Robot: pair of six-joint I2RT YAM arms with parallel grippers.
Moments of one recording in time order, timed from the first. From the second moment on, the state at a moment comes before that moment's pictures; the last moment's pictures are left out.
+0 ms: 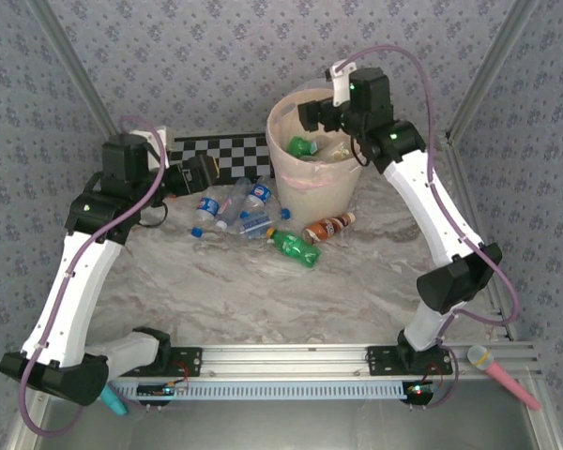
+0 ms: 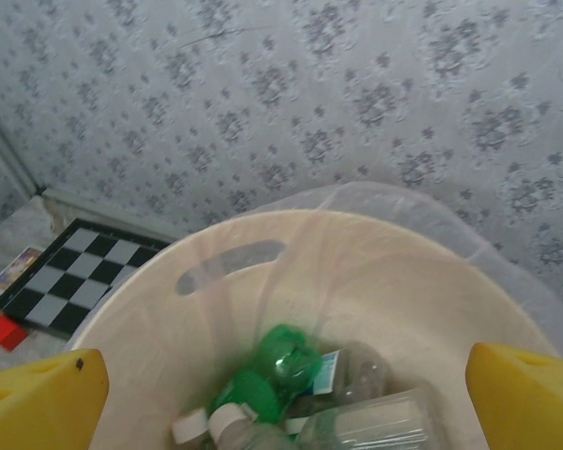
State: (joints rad) left arm -0.30 1.14 1.47 -0.84 0.15 -0.43; right arm 0.45 1.70 1.97 -0.61 0.06 0.01
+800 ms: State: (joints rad) left arm -0.18 0.96 1.37 -0.85 -0.03 -0.50; right arm 0.87 1.62 1.69 -0.73 0.22 -0.07
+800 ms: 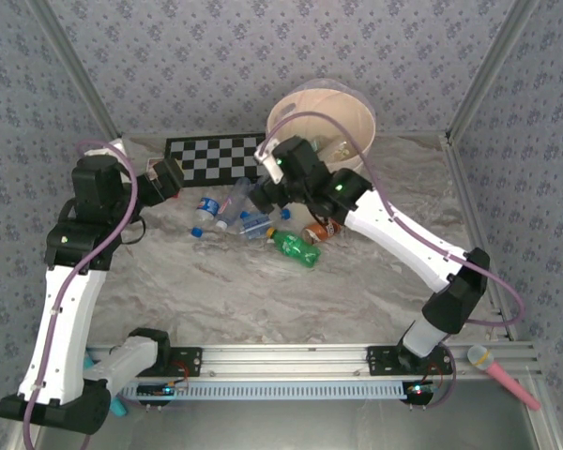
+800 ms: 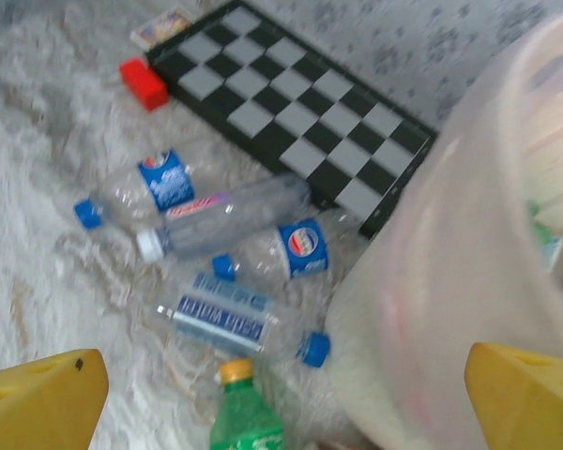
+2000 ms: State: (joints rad) left arm -0.18 0.97 1.34 -0.88 0.10 -0.43; right arm 0.83 1.93 1.45 -0.81 0.14 0.01
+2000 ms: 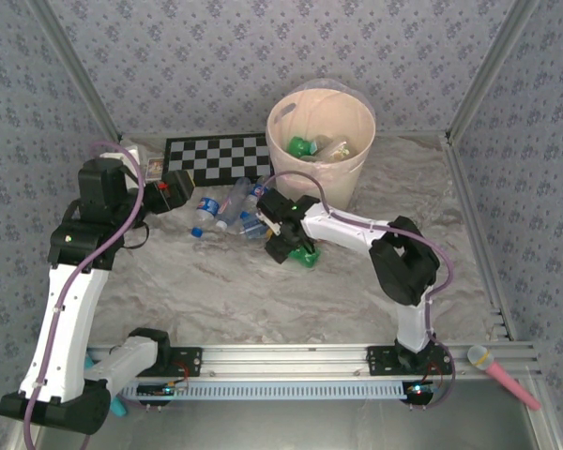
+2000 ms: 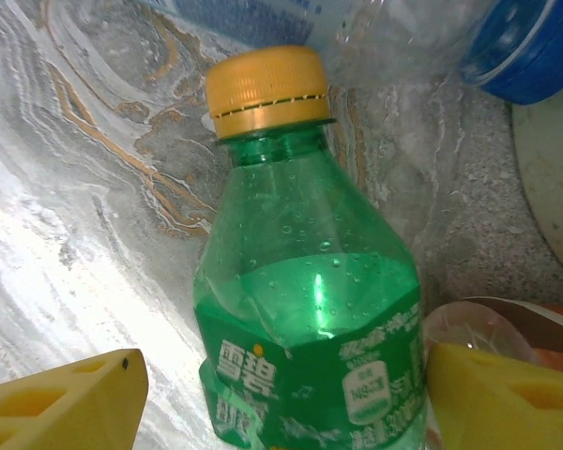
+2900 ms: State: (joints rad) left arm -0.18 1.00 1.34 -0.90 0.11 -0.43; right arm 0.91 1.90 1.45 -0.81 0.20 0.01
